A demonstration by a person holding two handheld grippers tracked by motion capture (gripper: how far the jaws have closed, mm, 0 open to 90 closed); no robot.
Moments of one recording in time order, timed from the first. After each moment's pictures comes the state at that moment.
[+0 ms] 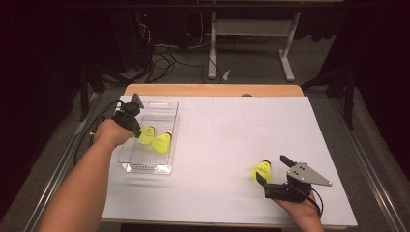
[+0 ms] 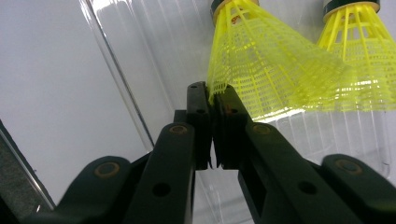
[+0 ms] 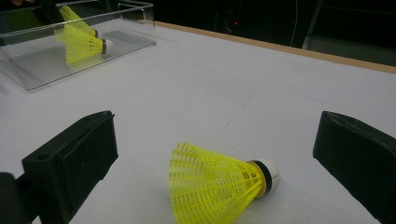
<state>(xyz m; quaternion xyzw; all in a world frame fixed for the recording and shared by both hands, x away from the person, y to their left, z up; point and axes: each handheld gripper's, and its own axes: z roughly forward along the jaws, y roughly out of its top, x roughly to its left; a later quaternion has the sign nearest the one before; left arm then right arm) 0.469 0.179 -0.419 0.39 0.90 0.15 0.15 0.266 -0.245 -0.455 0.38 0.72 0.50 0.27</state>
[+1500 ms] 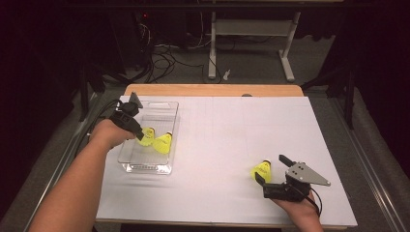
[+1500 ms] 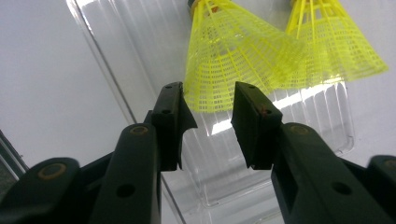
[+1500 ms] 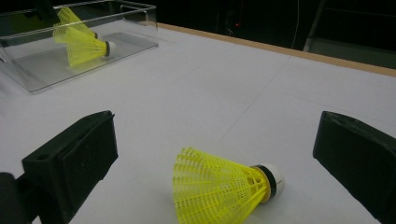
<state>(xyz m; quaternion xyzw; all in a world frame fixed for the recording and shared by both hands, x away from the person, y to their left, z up) 0.453 0.182 -0.401 0.44 0.88 0.12 0.16 0.266 -0.242 -0.453 0.38 0.72 0.51 0.28</state>
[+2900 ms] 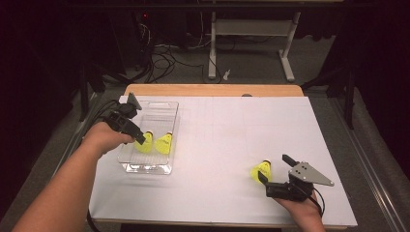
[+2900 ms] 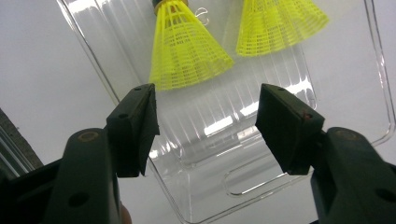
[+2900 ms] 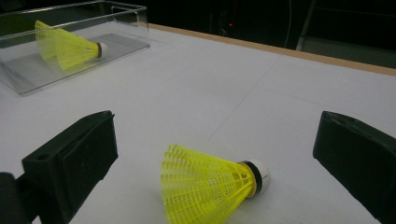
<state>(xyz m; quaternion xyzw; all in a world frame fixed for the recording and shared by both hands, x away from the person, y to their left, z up) 0.419 0.202 -0.376 0.65 0.72 0.06 0.24 0.267 -0.249 -0.453 0.39 0.72 0.50 0.28</state>
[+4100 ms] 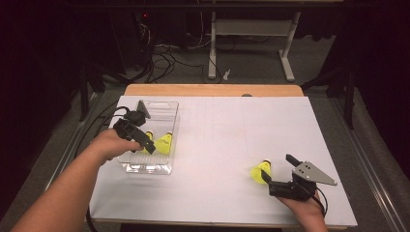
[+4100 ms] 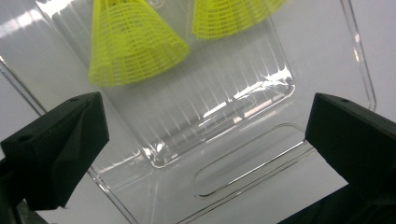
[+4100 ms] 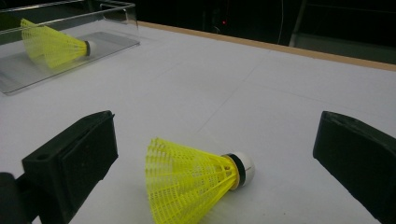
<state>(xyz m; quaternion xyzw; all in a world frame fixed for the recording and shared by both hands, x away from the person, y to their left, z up) 0.403 0.183 -0.388 0.70 0.68 0.03 0.21 0.269 -0.258 -0.456 0.40 0.71 0.50 0.29</state>
